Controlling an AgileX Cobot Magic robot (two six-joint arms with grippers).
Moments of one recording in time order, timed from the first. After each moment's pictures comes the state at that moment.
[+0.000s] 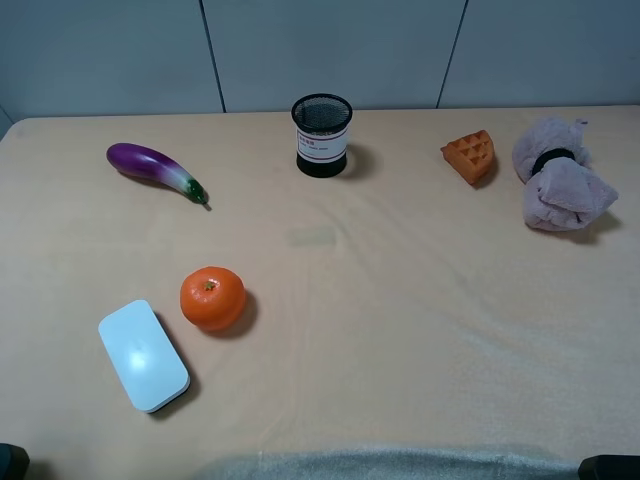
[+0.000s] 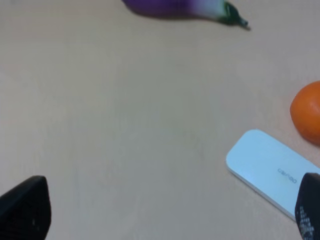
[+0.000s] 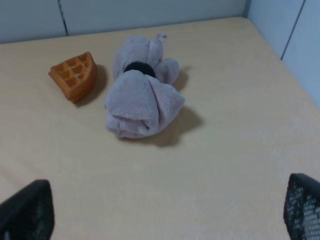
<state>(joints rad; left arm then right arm) -0.05 0.28 -0.61 0.01 1.06 0.15 -0.03 -0.01 -0.50 -0.13 1.02 0.11</state>
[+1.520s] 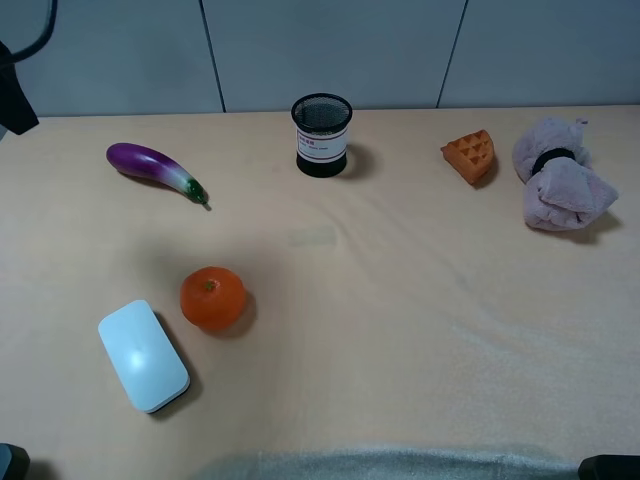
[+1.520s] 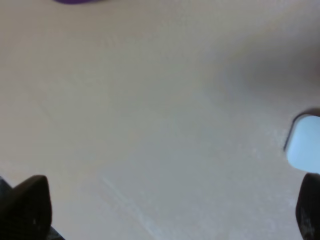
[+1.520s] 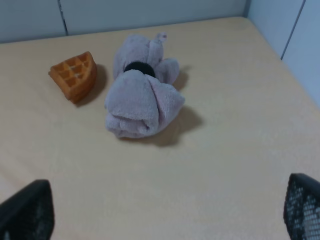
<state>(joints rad) -0.05 1.52 -1.33 0.01 1.16 0.64 -0.03 -0.01 -0.50 -0.13 1.02 0.11</state>
